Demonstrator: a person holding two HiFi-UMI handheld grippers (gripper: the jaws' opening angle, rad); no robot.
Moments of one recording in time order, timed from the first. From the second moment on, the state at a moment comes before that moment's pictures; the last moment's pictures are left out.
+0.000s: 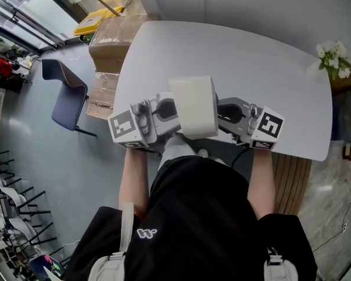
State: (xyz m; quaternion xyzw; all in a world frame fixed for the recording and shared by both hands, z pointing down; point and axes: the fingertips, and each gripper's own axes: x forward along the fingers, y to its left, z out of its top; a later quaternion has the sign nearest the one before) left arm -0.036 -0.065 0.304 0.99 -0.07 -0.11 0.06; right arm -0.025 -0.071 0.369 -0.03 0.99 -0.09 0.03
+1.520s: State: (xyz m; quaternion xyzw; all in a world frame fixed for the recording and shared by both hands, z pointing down) left arm -0.062 -0.090 0.372 0.98 -0.15 -0.03 0.11; right arm -0.029 -0.019 0.301 0.01 0.99 -0.06 0.11
